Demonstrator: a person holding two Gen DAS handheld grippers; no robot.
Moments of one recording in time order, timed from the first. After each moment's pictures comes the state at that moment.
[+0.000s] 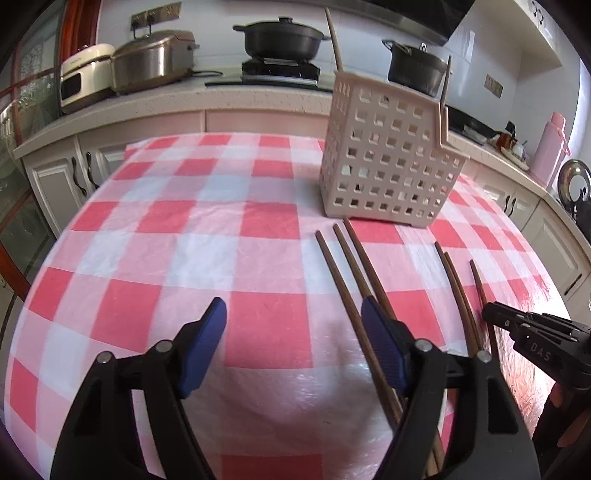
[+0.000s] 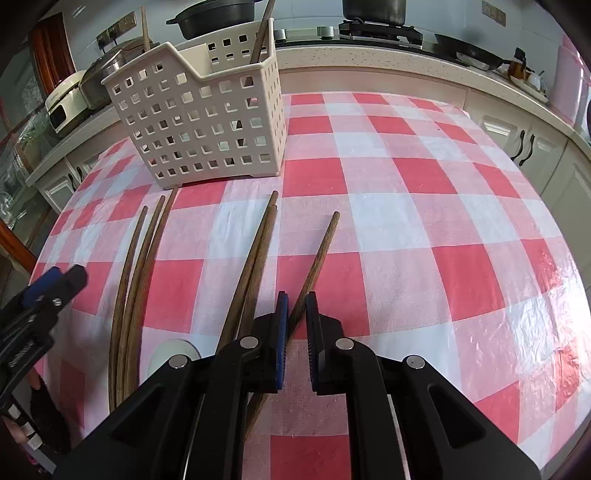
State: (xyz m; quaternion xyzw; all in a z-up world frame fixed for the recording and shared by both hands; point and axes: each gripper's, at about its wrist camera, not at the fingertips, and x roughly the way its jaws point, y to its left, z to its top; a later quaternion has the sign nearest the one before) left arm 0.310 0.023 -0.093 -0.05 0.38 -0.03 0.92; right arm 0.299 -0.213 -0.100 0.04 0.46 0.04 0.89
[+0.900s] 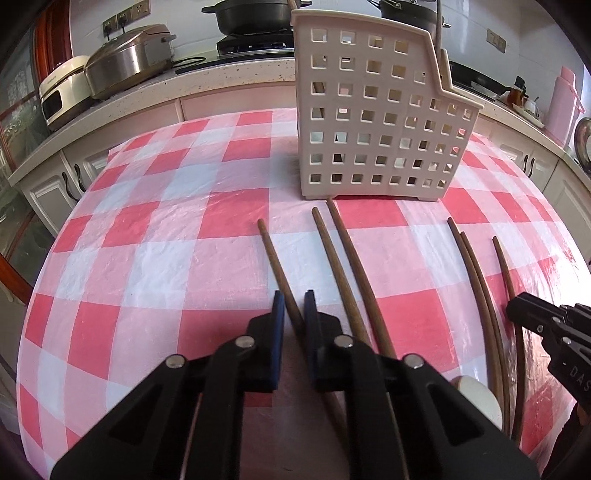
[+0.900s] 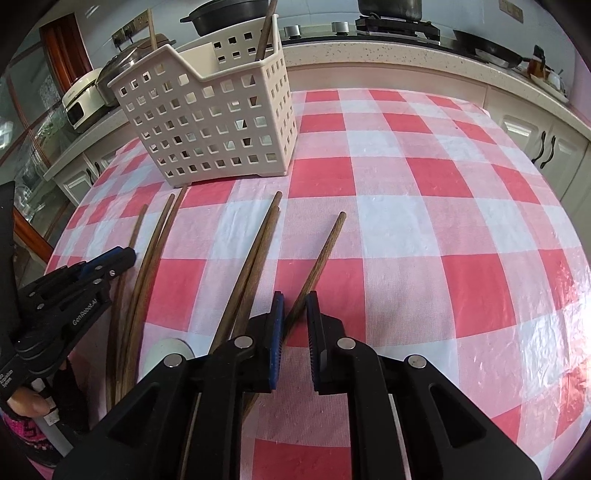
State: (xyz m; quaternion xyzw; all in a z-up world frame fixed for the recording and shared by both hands) left arm 0.351 -0.019 -0.113 0.01 0.43 -0.01 0.90; right arm 0.306 -0.223 -0.101 0.04 0.46 0.08 0.88
